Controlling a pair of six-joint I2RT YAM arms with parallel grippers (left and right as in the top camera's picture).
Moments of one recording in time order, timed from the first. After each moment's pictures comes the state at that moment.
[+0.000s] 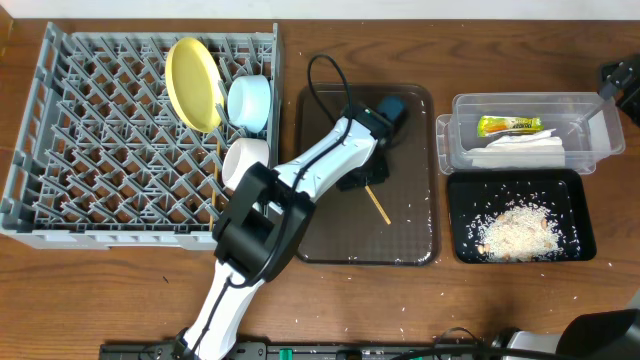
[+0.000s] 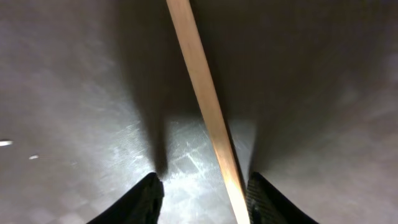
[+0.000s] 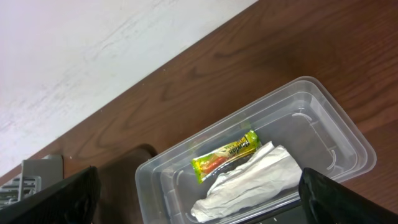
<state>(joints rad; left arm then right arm) -0.68 2.28 1.78 -1.04 0.00 -0.90 -0.52 1.54 1.57 -0.78 -0.43 0.27</state>
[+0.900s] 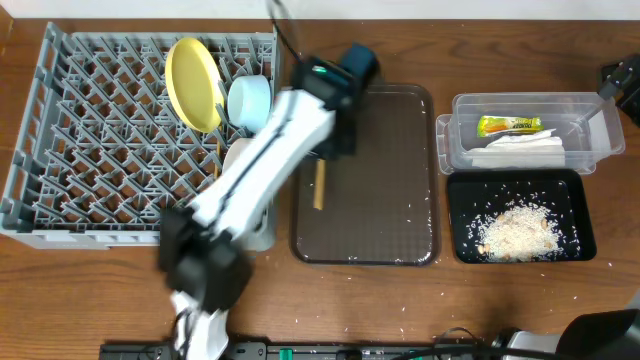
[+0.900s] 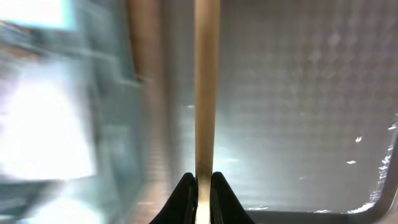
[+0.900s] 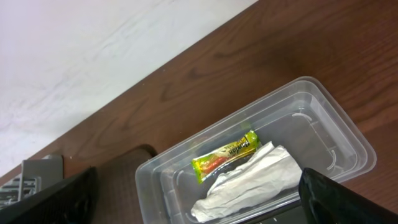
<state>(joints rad) -0.57 1.95 1.97 -1.43 -0.15 -0.47 -0.52 1.54 1.57 -0.78 -0.43 0.27</state>
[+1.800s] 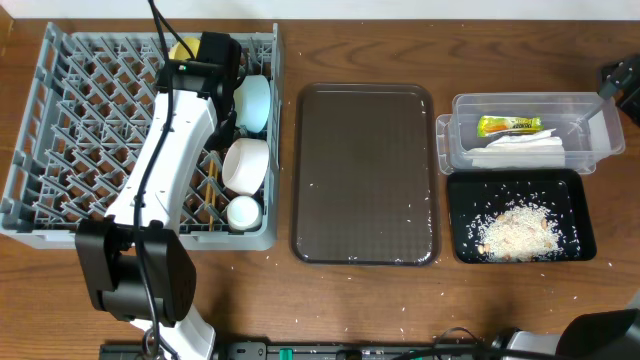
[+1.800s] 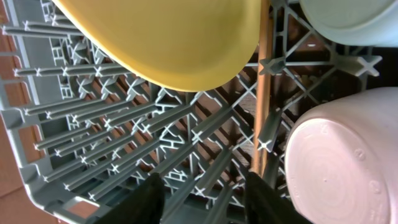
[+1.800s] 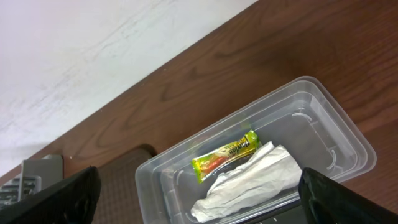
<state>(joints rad) -0.14 1.83 1.62 -1.20 -0.43 -0.01 -0.52 1.54 1.57 -0.78 -0.43 0.27</state>
